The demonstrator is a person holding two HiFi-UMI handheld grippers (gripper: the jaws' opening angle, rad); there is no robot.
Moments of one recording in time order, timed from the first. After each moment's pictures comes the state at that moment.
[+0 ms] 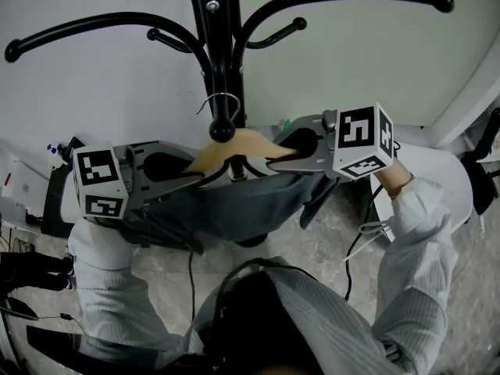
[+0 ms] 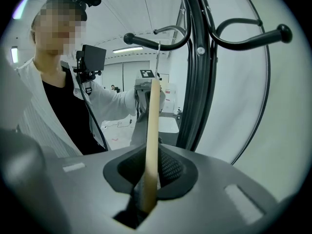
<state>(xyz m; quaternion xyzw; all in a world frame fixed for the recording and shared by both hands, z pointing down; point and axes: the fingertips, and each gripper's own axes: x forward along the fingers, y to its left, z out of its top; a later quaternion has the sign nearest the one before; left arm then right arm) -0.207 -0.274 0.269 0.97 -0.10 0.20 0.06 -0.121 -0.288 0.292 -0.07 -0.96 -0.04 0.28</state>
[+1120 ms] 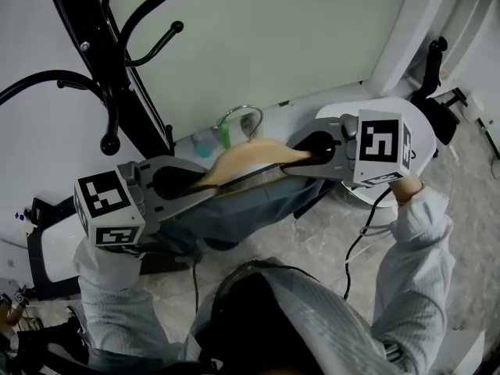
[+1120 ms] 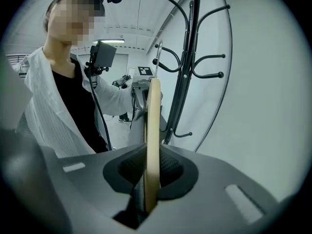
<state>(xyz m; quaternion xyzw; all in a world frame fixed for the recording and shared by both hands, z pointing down) -0.062 -0.219 0.251 0.98 0.03 0.21 0.01 0.025 -0.211 0.269 0.10 -0.94 -0.05 0.31</state>
